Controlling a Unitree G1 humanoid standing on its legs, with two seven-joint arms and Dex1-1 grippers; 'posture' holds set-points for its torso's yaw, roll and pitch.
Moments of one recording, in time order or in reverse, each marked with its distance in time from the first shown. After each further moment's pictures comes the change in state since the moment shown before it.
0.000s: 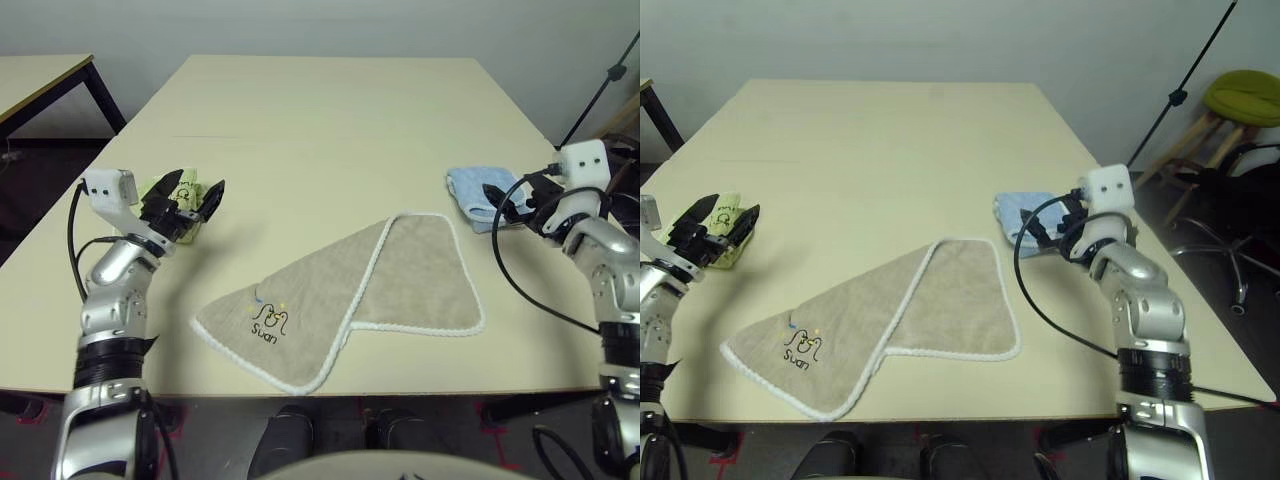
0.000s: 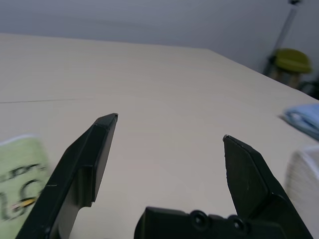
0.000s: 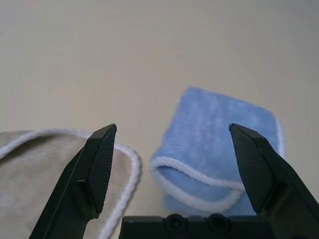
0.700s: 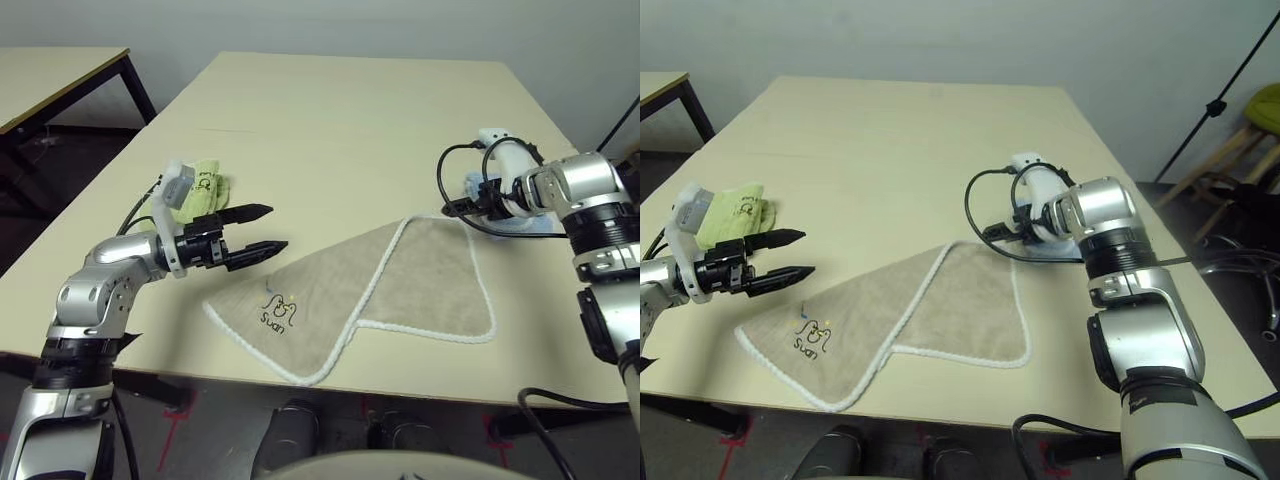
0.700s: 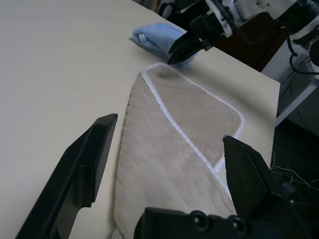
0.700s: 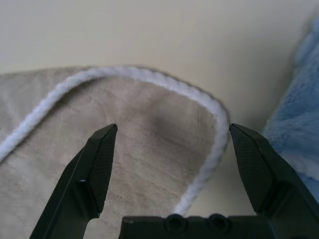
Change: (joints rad) left arm 0.030 0.095 -0.153 -0.254 -0.134 0.340 -0.367; right arm -0.476 0.077 0.373 0.677 -0.169 0.340 0.195
